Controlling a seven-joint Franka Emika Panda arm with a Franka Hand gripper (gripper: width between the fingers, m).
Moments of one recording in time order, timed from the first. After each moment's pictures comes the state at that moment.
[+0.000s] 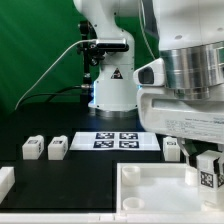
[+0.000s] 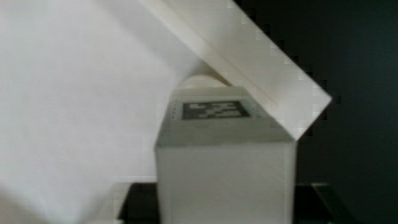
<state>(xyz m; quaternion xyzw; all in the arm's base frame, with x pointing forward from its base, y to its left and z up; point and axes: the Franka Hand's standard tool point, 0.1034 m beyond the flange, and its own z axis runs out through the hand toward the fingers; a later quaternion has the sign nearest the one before) 0.633 0.104 0.083 -0.83 0.55 0.03 0.09</state>
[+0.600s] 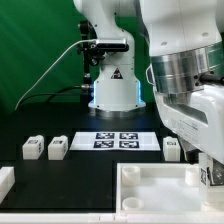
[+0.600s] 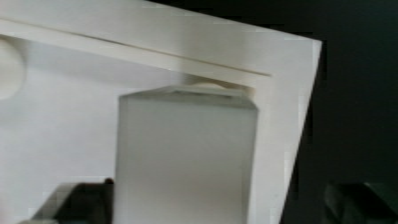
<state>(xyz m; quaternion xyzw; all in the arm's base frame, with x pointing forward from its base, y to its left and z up) 0.631 0.103 0.081 -0.79 0.60 0.03 0.10</state>
